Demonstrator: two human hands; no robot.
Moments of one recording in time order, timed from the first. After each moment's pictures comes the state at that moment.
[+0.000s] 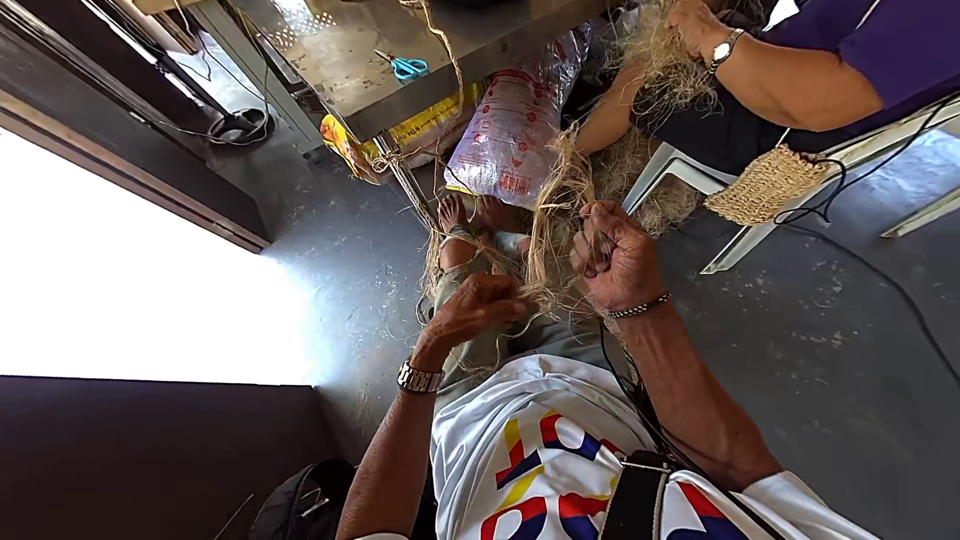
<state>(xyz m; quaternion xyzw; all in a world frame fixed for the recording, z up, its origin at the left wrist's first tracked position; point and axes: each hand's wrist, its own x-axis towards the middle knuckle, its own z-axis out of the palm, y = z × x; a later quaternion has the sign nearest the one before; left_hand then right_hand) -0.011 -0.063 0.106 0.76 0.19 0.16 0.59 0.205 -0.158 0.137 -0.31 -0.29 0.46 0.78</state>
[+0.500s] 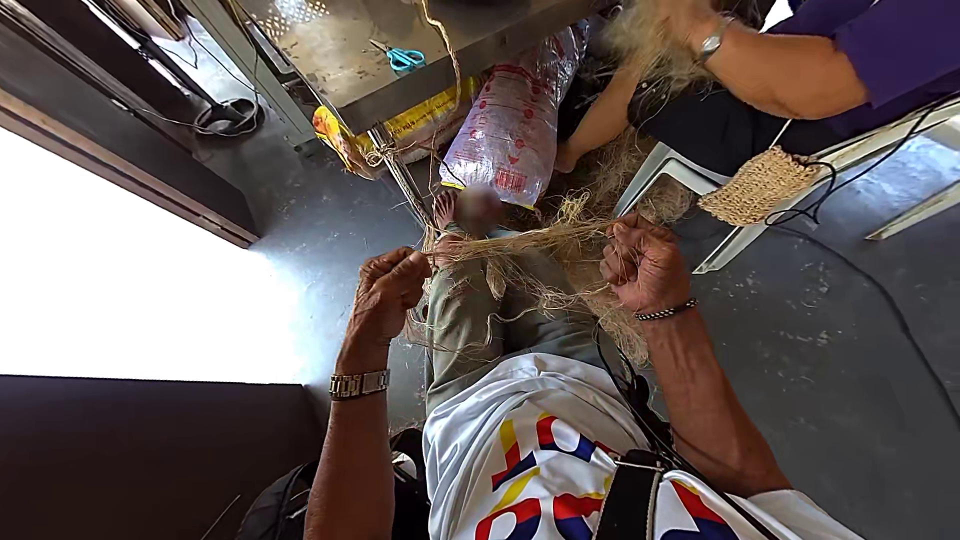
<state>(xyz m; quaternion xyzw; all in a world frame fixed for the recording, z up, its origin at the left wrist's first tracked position) -0.076 -0.037 0.125 0.64 0.27 0.39 0.61 0.237 -0.182 0.125 -0.37 -0.28 0.43 0.77</state>
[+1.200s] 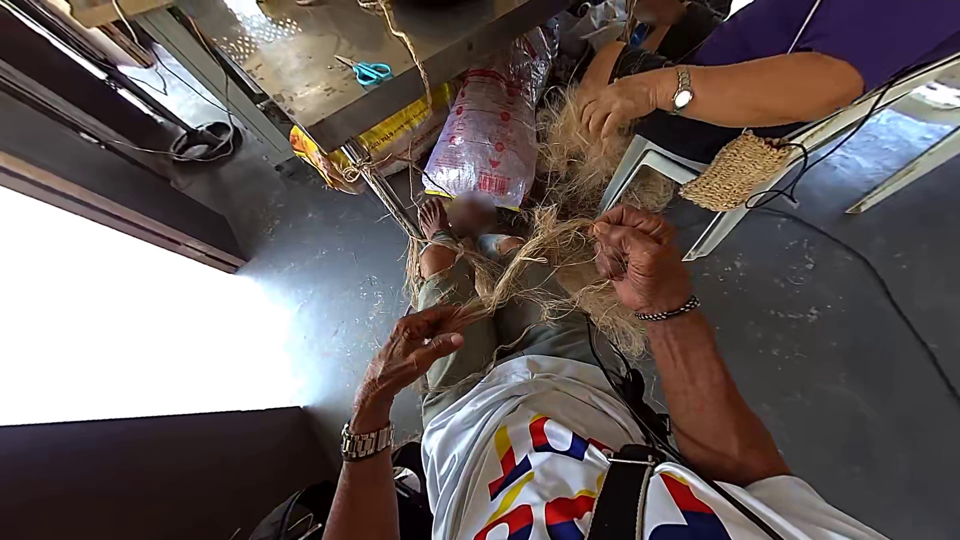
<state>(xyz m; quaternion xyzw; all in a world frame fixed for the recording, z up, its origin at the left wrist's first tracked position) -0.082 -0.067 0.088 0.79 0.25 0.21 0.52 0.242 -0.193 0.138 -0.42 -0.41 0.33 0.74</state>
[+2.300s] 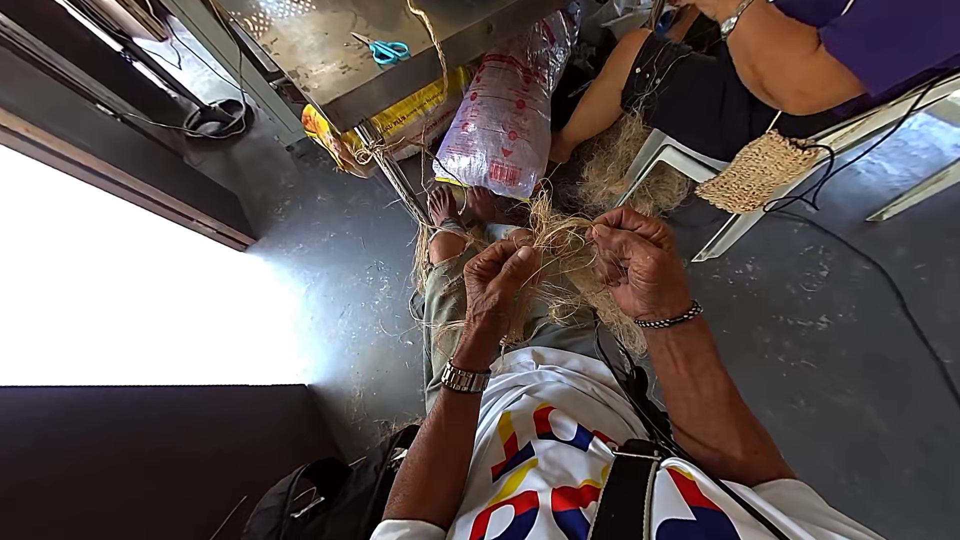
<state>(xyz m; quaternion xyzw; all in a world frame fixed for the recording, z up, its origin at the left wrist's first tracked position) 0.050 -0.105 0.104 0.56 0.17 0.47 0.66 0.223 -0.193 0.138 -0.38 -0.42 0.38 0.73</state>
